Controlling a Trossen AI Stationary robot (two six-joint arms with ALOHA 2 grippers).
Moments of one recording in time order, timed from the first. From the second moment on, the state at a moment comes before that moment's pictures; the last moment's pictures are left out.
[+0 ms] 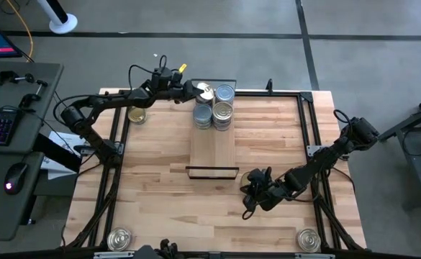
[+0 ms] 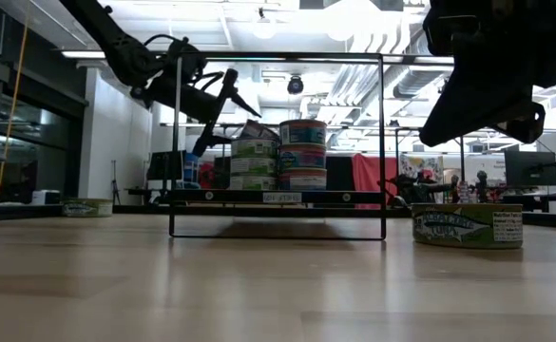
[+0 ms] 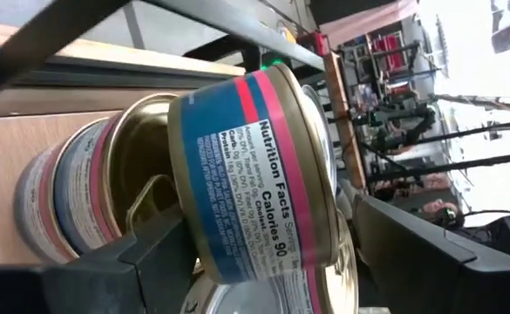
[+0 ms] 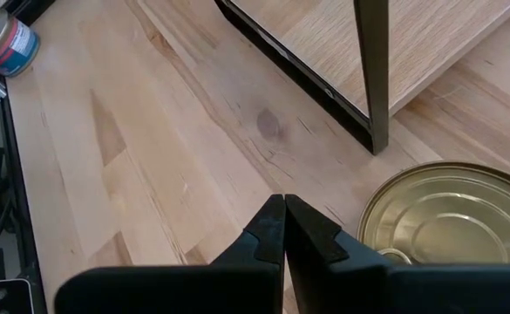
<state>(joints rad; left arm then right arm) 0.76 1.60 0.91 0.31 0.45 -0.99 0.59 1.53 0.82 -0.21 0.50 1.17</state>
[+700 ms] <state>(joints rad) 0.76 1.60 1.10 -0.14 0.39 -0.66 0.59 1.53 0.82 -0.21 0.51 1.21</state>
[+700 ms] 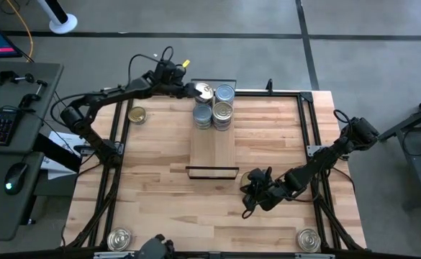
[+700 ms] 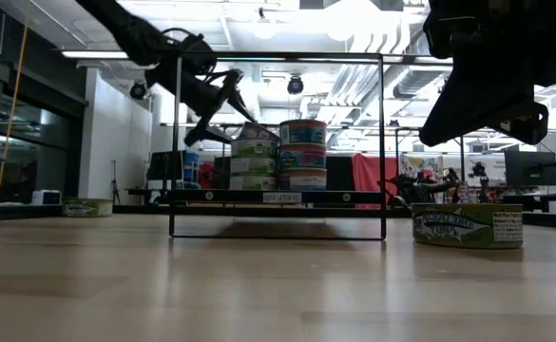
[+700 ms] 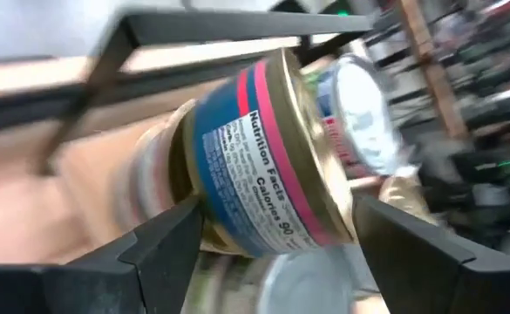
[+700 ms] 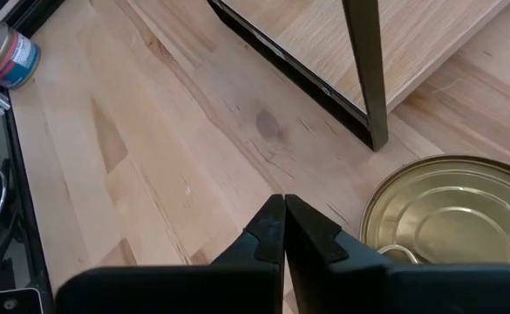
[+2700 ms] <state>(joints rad) -0.07 0.80 0.67 -0.48 -0.06 -0.39 0.47 1.31 0.82 -0.21 0.23 0.97</state>
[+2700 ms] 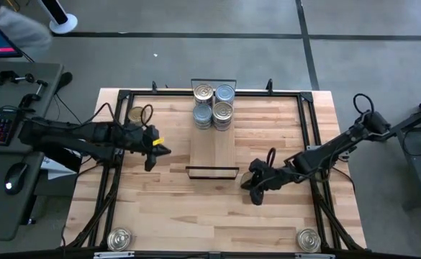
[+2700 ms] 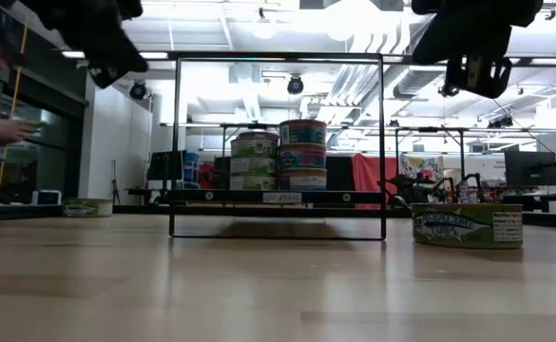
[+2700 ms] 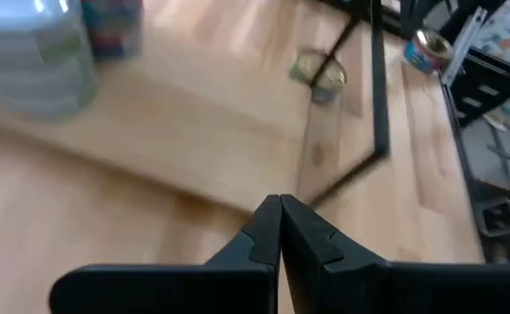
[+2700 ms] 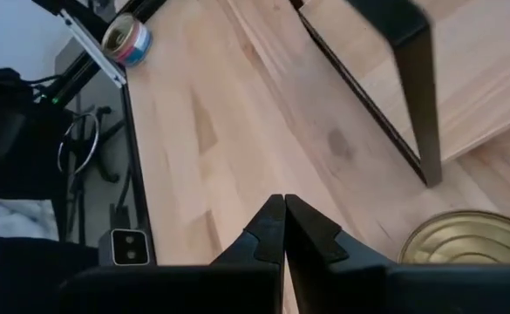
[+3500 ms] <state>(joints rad) -0.98 1.59 1.10 -0.87 0.23 -1.26 0.67 1.43 0.82 -0.20 0.23 0.83</state>
